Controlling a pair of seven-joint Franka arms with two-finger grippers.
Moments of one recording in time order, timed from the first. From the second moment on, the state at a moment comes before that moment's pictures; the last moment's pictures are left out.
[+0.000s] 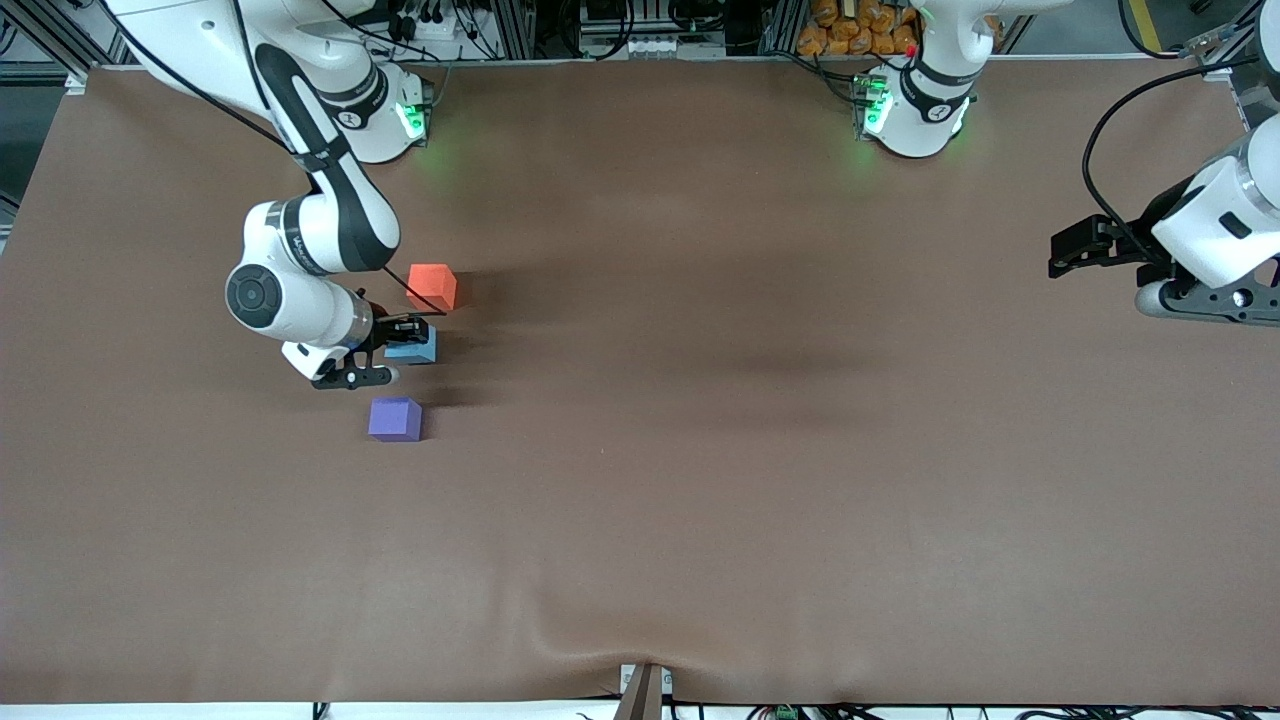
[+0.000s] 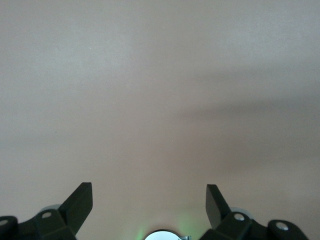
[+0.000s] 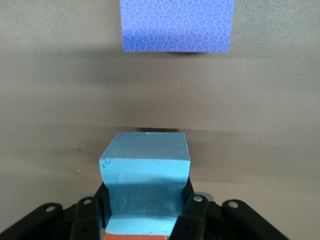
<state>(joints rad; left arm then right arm) -0.02 0.08 -0.08 -1.51 -0.01 1.47 0.02 0.17 0.29 0.04 -2.26 0.20 2.34 0.02</state>
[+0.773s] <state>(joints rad) -0.02 0.09 -0.08 -1.50 -0.01 1.47 0.02 0.17 0.31 0.04 -2.28 0.23 2.40 0.03</state>
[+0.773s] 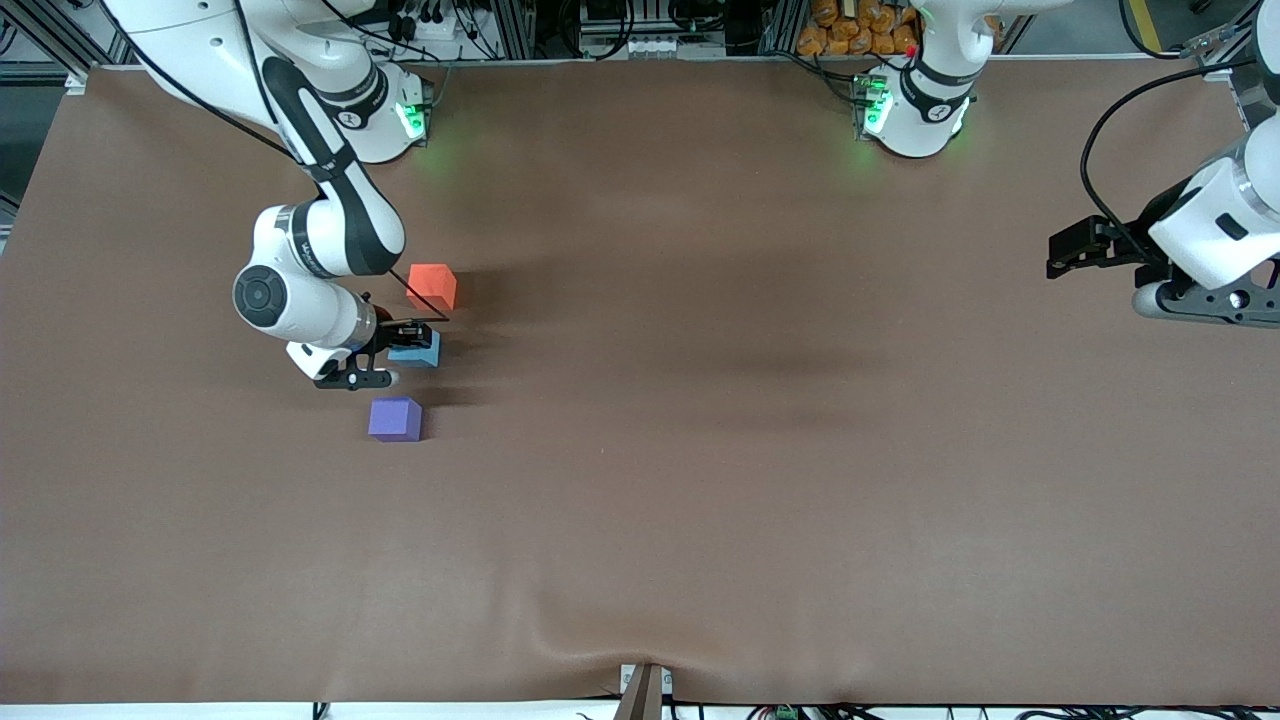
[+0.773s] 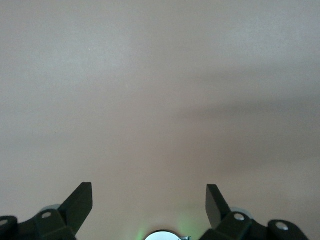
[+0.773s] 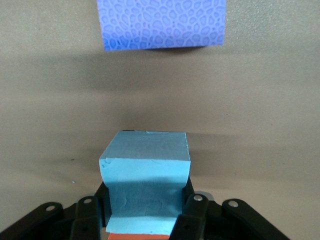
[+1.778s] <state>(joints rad) -0.02 0.08 -0.08 -1.49 -0.01 1.47 0.02 0.08 0.28 0.04 -1.71 0.23 1.64 -0.01</state>
